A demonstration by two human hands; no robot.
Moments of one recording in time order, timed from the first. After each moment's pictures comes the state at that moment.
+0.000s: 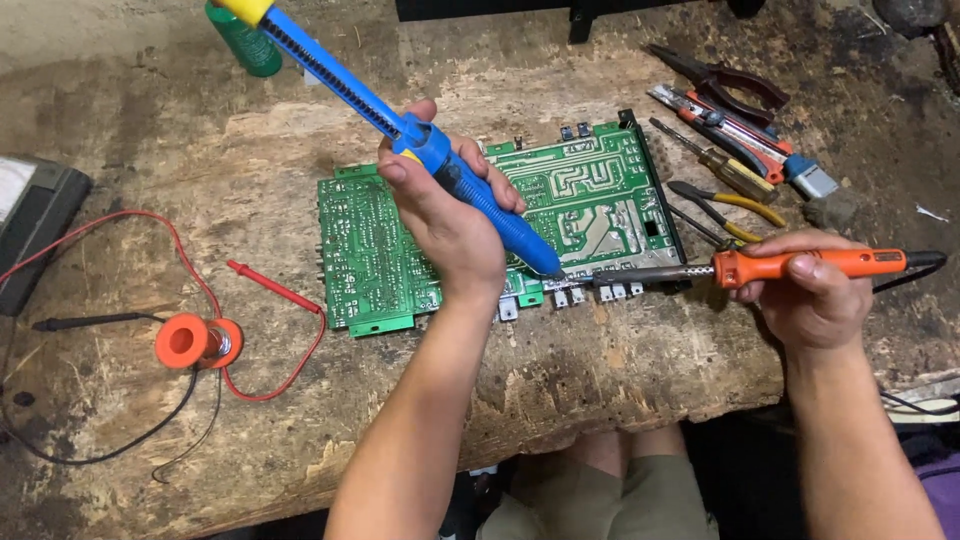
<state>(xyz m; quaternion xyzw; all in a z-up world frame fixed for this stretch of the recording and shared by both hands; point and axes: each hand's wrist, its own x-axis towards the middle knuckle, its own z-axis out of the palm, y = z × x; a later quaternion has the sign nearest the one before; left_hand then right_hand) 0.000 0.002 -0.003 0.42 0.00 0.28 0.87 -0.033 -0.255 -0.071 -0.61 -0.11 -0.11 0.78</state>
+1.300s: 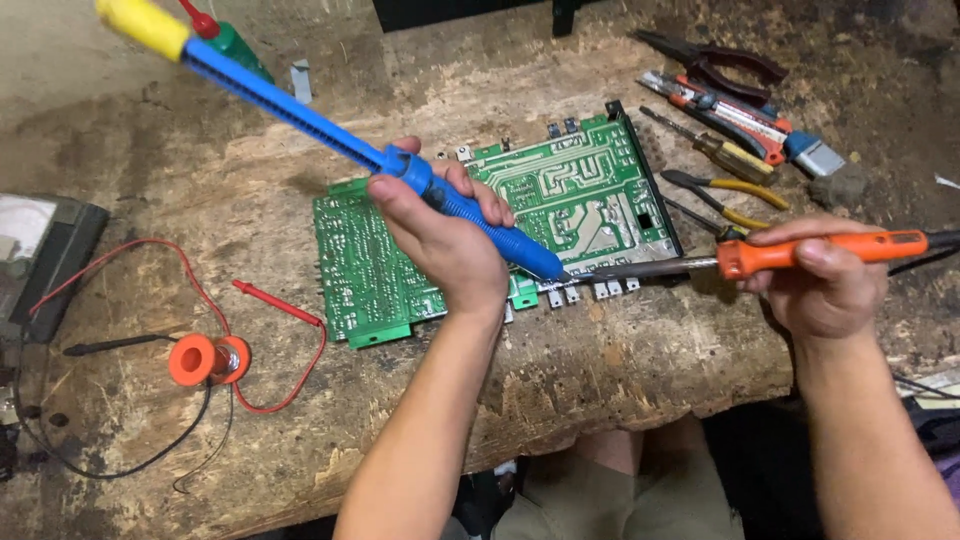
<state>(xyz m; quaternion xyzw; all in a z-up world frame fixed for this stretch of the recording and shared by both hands) -0.002 -0.014 -0.005 0.37 0.05 0.30 0.88 -0.036 -0.254 -0.072 -0.60 -0.10 -0.15 0.78</state>
